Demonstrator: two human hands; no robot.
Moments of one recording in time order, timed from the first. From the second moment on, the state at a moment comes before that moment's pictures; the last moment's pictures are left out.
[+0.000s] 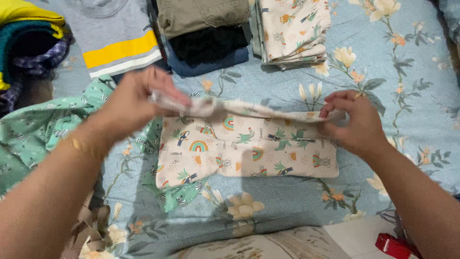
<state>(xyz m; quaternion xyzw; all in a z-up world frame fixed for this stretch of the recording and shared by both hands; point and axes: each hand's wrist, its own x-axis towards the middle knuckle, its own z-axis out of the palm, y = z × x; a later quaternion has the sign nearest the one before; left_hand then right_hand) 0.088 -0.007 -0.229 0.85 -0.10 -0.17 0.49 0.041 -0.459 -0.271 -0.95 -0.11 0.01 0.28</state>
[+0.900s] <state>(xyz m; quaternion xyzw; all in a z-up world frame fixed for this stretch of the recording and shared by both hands) 0.015 -0.012 -0.210 0.58 0.22 -0.28 0.73 0.025 -0.329 -0.163 -0.75 0.25 0.34 0.52</state>
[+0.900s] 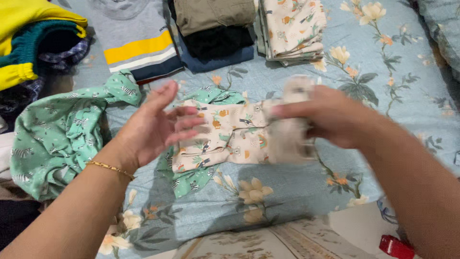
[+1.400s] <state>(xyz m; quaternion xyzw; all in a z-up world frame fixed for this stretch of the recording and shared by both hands) 0.008 -0.013 -0.291 0.71 0.16 -0.16 0.66 0.003 -0.253 -0.268 -0.74 0.30 0.23 0.55</state>
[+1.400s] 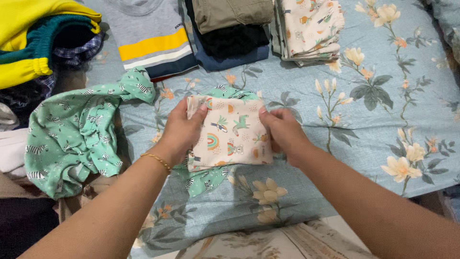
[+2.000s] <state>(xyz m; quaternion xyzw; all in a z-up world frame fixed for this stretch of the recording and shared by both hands) 0.068 -0.072 -0.222 0.00 0.04 -0.43 0.90 0.050 -0.263 -0.096 -0.88 -0.23 0.21 0.35</state>
